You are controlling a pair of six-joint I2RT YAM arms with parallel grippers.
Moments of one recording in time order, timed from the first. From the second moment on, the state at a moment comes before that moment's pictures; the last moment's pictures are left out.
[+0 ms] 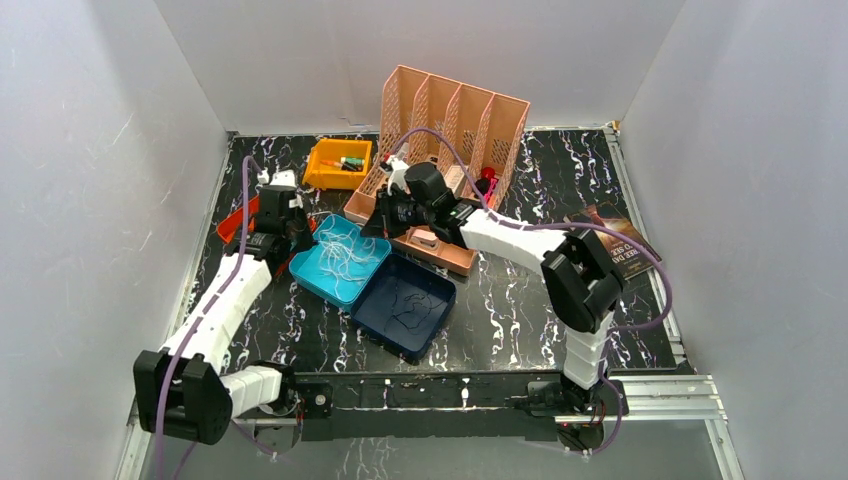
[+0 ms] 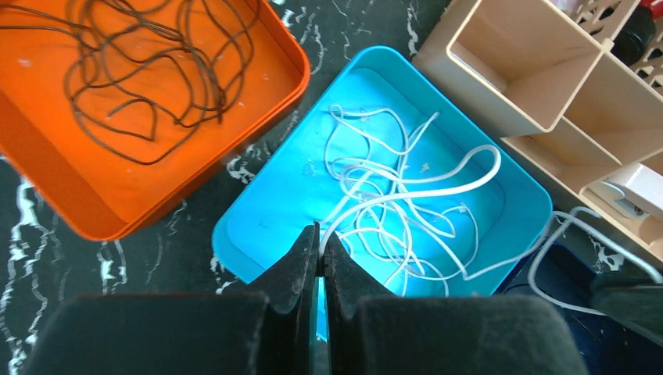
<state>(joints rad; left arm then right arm) -0.20 1.15 0.92 -0.54 -0.20 -0.30 0.83 1.86 1.40 0.03 -0.44 0.54</state>
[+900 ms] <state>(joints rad) -0.17 1.50 0.87 -0.46 -0.01 -0.33 0.88 2.16 1.61 -0.04 -0.40 0.49</state>
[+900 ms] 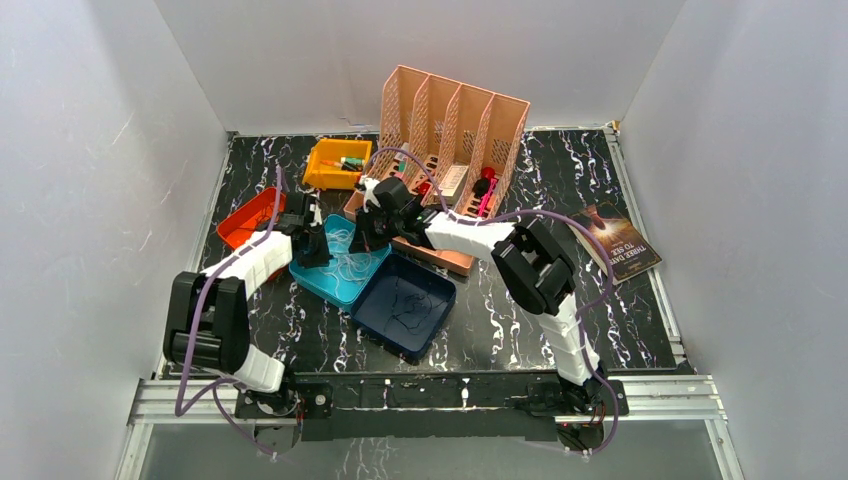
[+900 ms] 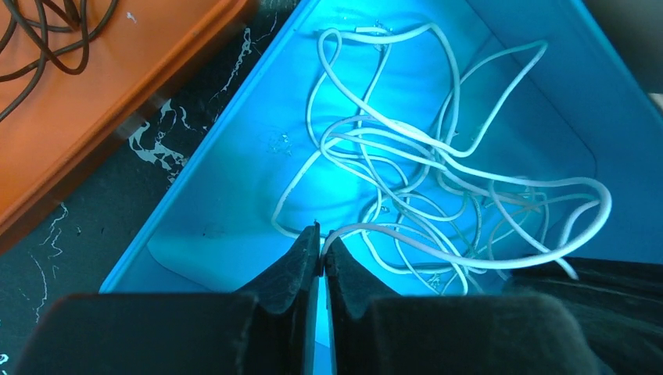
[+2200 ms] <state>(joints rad) -0.16 1.03 0.94 -0.60 -0.11 -0.30 0.97 1.96 1.54 -0.22 -0.18 0.32</state>
